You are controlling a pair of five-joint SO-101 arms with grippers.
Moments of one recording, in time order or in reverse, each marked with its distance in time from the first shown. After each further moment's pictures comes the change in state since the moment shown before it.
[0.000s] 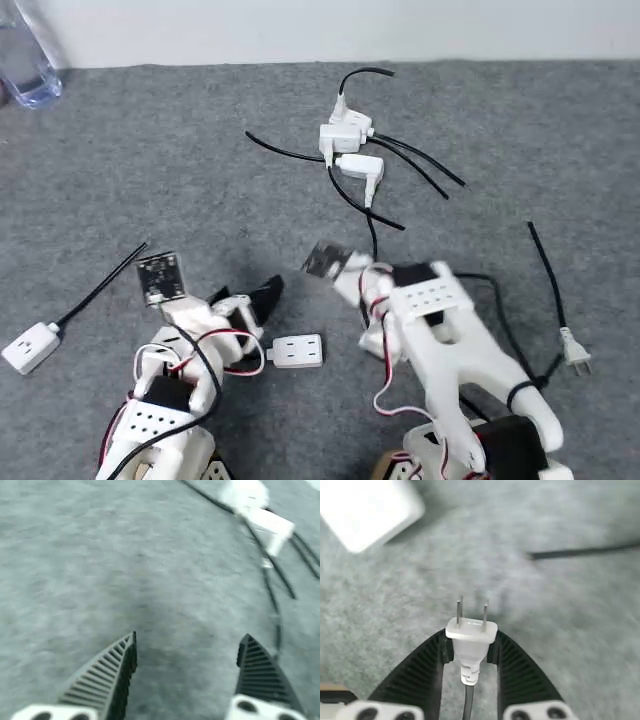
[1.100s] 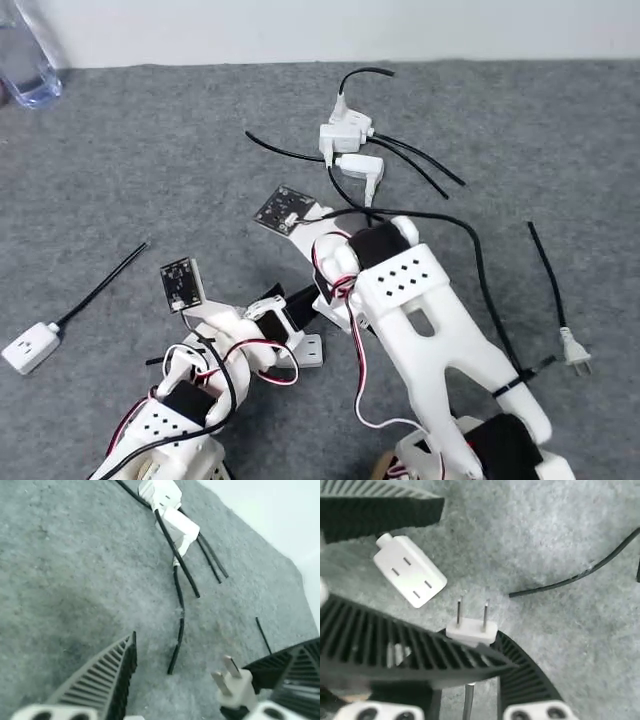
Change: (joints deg) left arm 14.9 -0.2 -0.2 -7.6 19.3; right arm -13.5 0.2 -26.4 20.1 -15.1
